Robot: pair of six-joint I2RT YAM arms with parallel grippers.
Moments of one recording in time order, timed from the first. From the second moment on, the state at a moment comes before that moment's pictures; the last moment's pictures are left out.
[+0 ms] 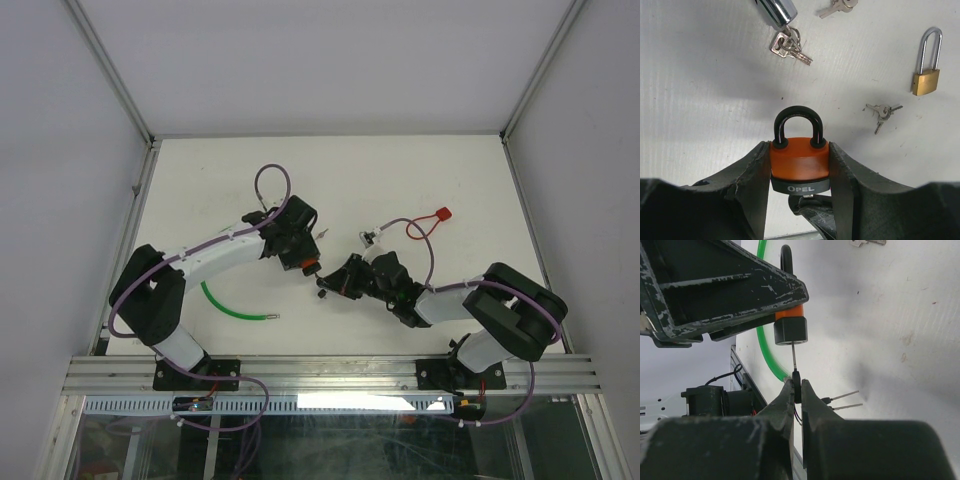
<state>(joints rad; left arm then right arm) -0.74 1.61 1.12 -0.59 -0.13 -1.09 0.86 1.50 0.35 0.79 -0.14 1.11</state>
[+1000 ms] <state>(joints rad) -0.82 1.53 0.99 -0.46 -0.26 -1.26 0.84 1.54 0.39 0.80 -0.12 1.04</state>
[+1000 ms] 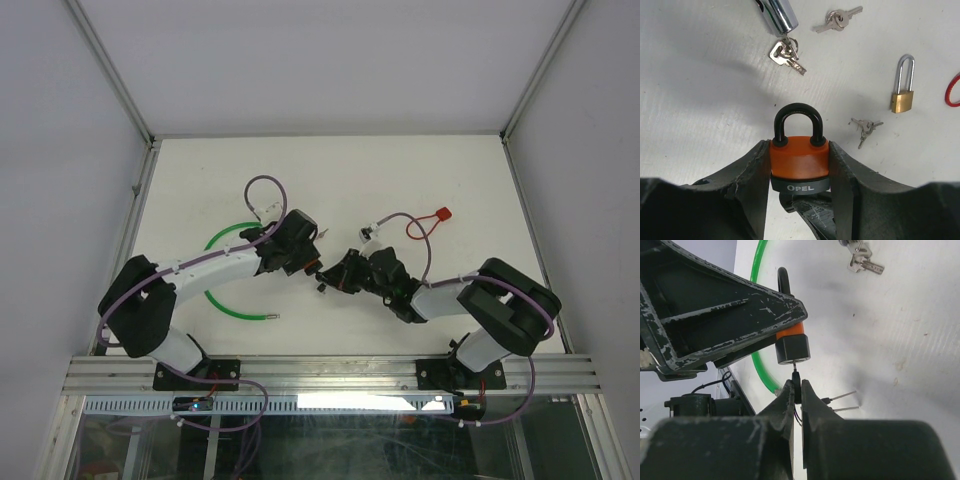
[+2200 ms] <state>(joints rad) -0.88 1.06 0.61 0.14 -0.32 -1.07 0.69 1.49 0.35 1.18 -0.45 1.17</state>
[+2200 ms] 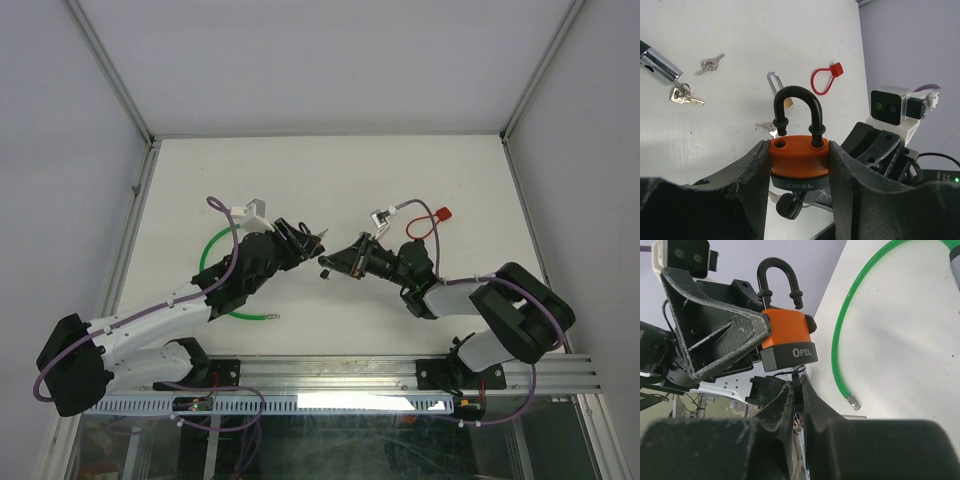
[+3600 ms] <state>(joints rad) -0.87 1.19 0.75 0.01 0.12 -0.47 0.64 1.23 0.65 0.31 -0.47 0.58</state>
